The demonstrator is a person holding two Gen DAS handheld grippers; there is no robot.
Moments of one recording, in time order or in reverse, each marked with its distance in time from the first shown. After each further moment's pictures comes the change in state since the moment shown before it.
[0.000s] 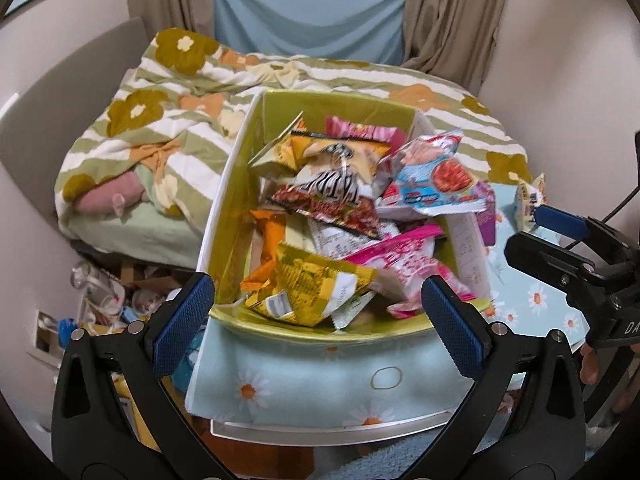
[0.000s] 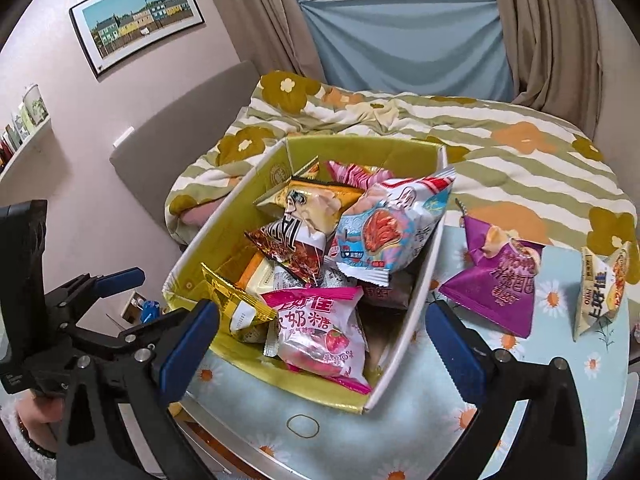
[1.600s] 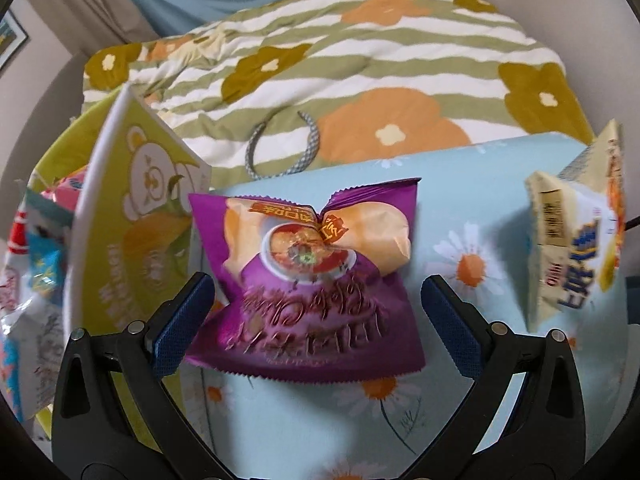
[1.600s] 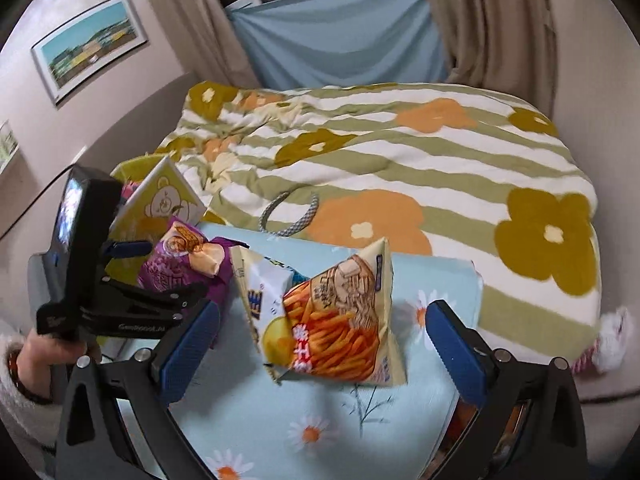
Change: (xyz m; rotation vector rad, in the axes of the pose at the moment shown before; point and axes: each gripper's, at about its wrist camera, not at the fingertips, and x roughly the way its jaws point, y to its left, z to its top) left arm 0.273 -0.304 0.072 0.212 0.245 0.239; right arm -0.013 -0.355 -0.005 -0.014 0.033 -0.015
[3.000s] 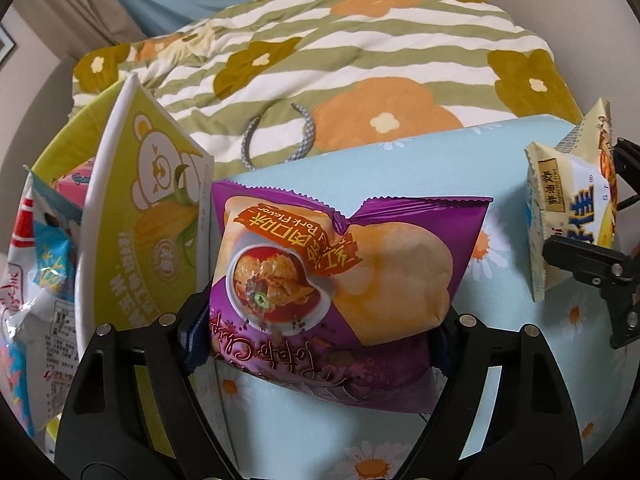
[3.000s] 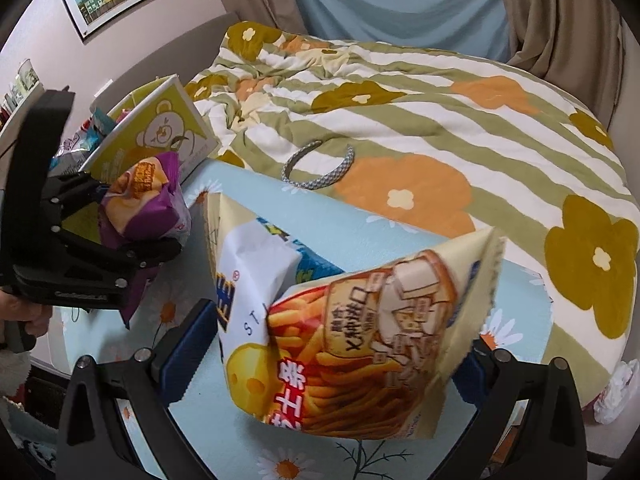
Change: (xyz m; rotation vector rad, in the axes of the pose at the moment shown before) left arm -0.010 0.014 -0.009 0.040 0.015 -0.038; right arm 0.080 0.005 -0.002 -0.135 0.159 0.083
